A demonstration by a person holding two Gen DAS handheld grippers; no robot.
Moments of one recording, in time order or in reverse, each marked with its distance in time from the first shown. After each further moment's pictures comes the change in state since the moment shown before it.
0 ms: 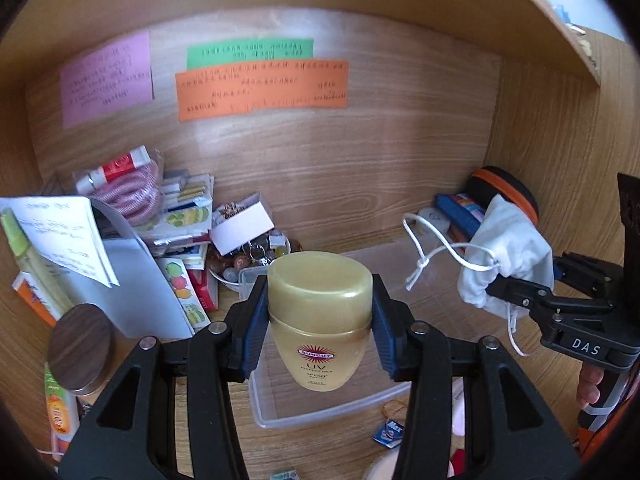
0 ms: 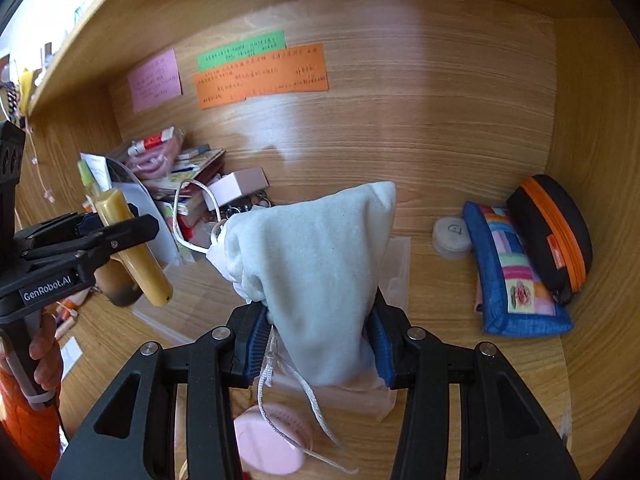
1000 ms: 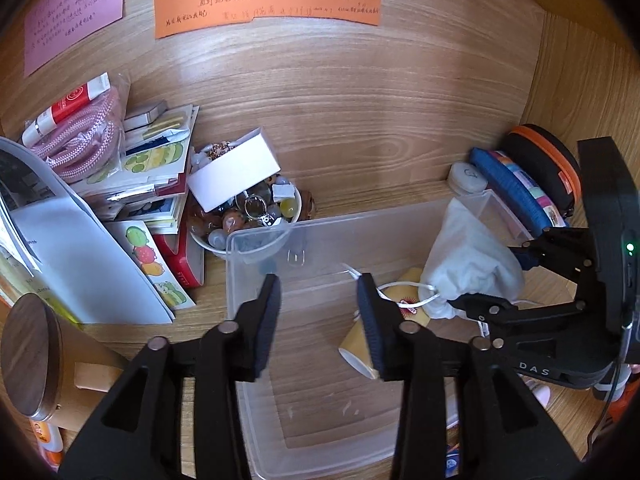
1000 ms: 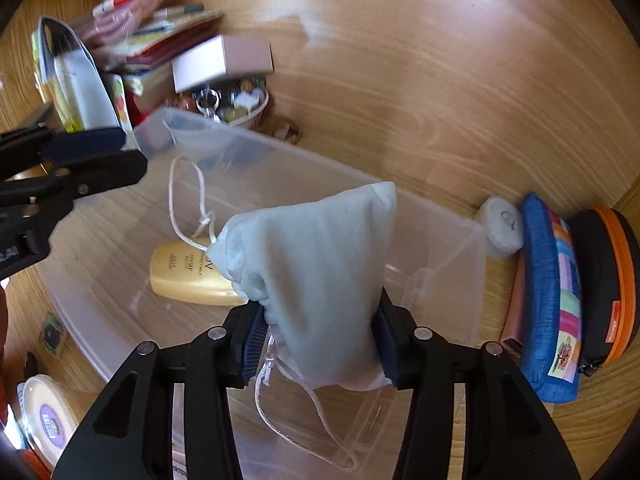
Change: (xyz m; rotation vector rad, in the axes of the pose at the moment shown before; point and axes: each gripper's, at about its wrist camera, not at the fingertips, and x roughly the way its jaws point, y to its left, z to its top) left arm 0.080 0.014 -0.012 -0.020 0.173 0.020; right arm 0.120 0.017 0.001 -0.246 0.373 -0.070
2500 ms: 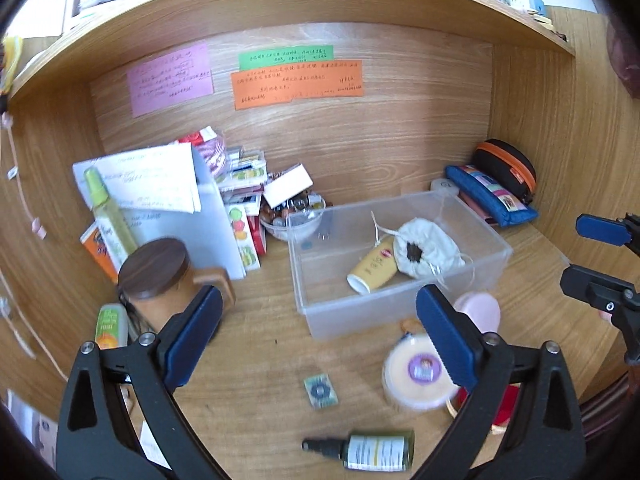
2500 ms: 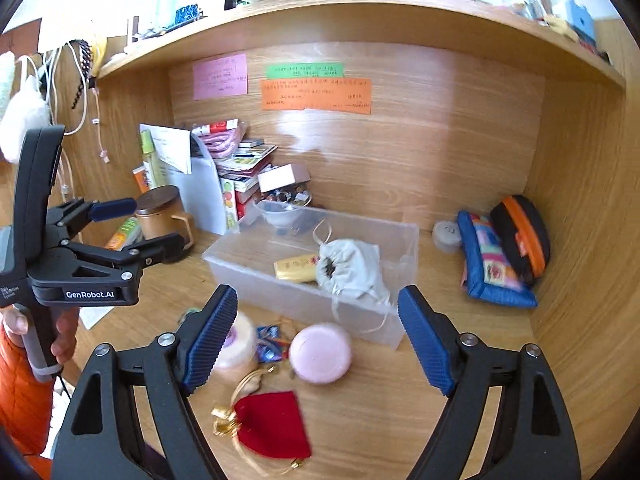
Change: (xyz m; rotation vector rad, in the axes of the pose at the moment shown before) left arm -0.153 -0.018 -0.086 0.039 -0.186 0.118; right arm -0.196 0.049 -0.117 0.154 -0.407 0.037
